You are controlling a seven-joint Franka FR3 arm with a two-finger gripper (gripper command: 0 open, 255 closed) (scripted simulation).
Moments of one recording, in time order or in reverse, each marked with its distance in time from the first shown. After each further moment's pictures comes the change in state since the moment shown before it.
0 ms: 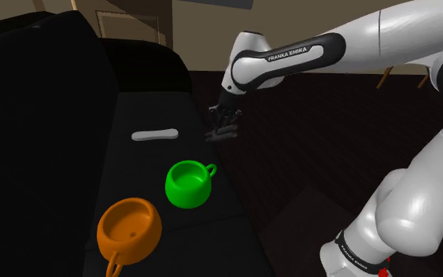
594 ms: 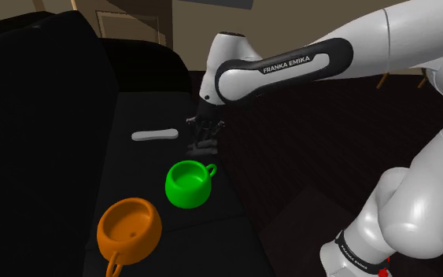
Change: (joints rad) arm 0.105 0.000 0.112 0.002 -0.032 0.023 0.234
